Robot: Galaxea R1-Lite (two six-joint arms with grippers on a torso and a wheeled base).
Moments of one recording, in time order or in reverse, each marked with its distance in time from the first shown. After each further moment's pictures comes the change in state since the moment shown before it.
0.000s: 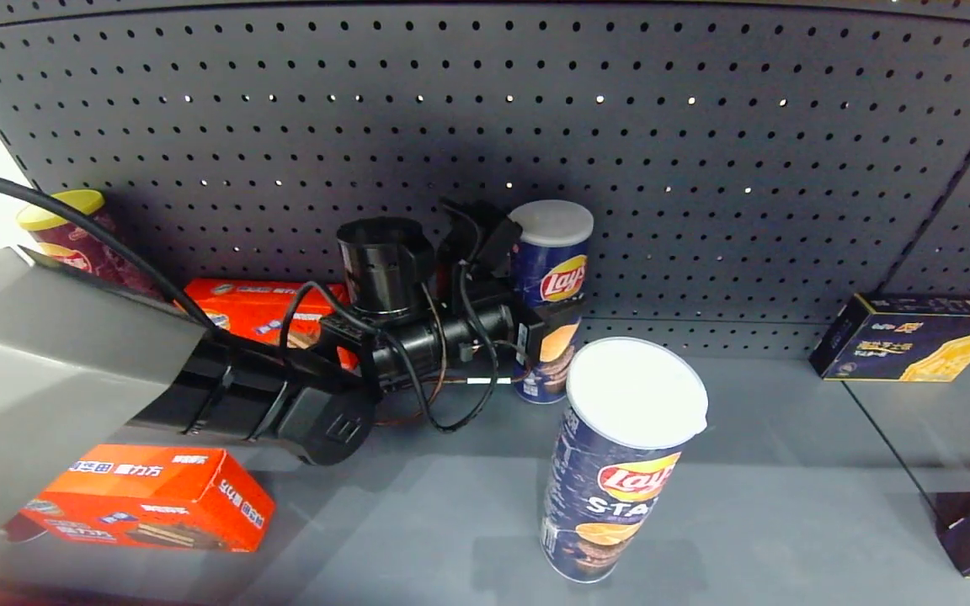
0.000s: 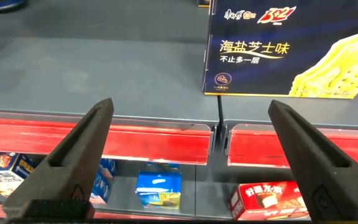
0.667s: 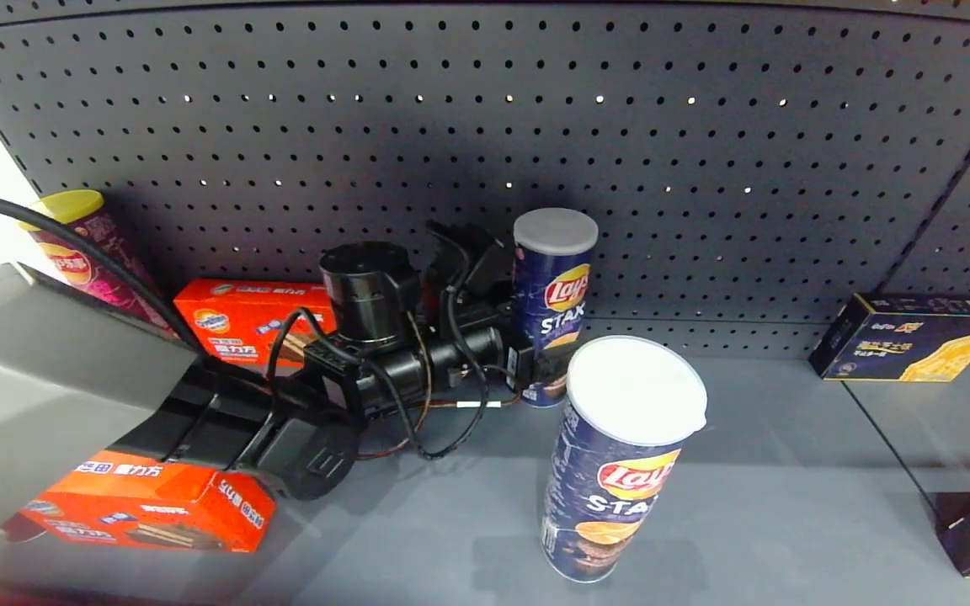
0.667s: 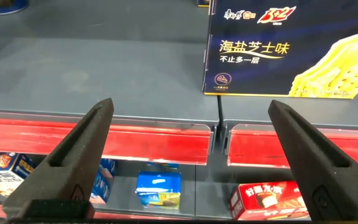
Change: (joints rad) left arm -0.002 -0.039 0.150 -0.109 0.007 0.008; right arm 0.000 0.000 0.000 0.000 0.000 0.000
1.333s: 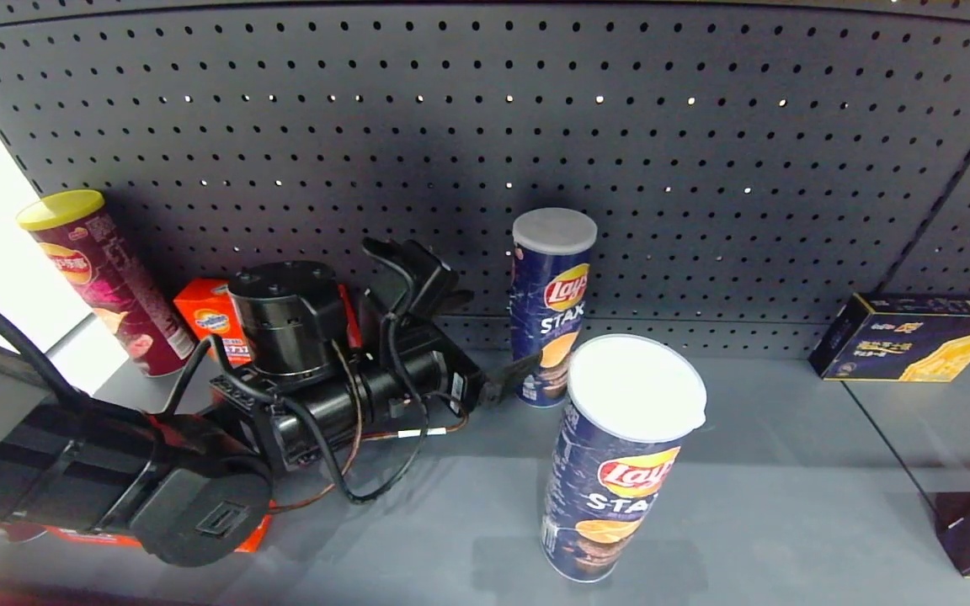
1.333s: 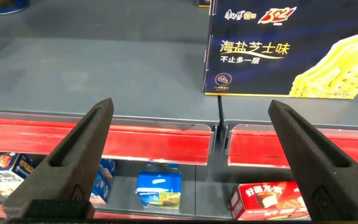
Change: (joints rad) left arm 0.028 -0.158 0.232 -0.024 0.156 0.105; right arm 0.000 0.000 0.000 0.000 0.000 0.000
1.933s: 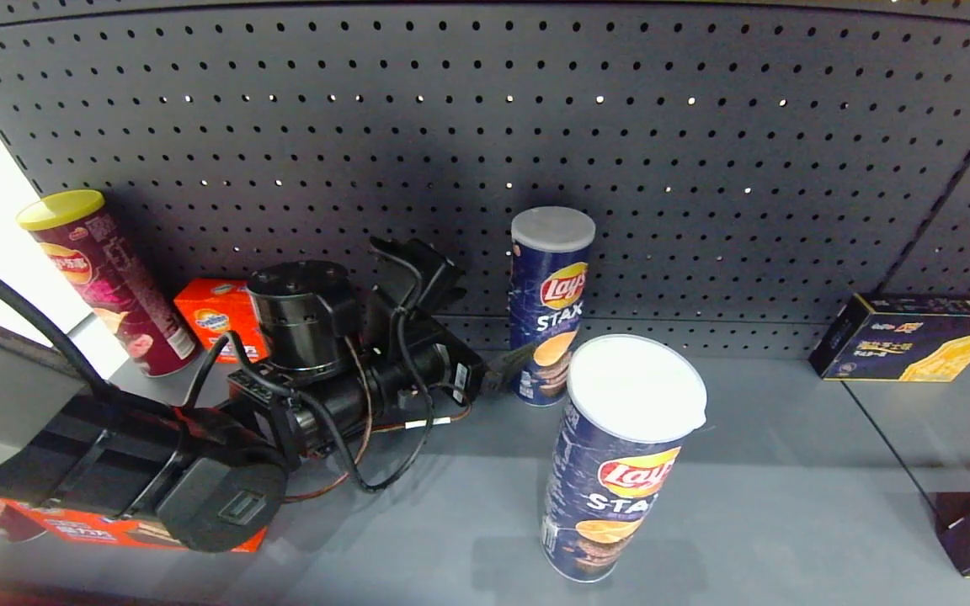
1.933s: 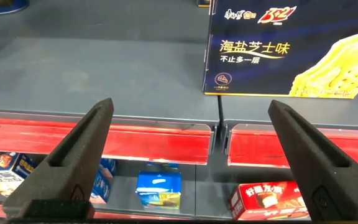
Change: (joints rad) left arm 0.008 0.037 -0.033 0.002 0.079 -0.003; right arm 0.001 0.000 0.000 0.000 0.000 0.000
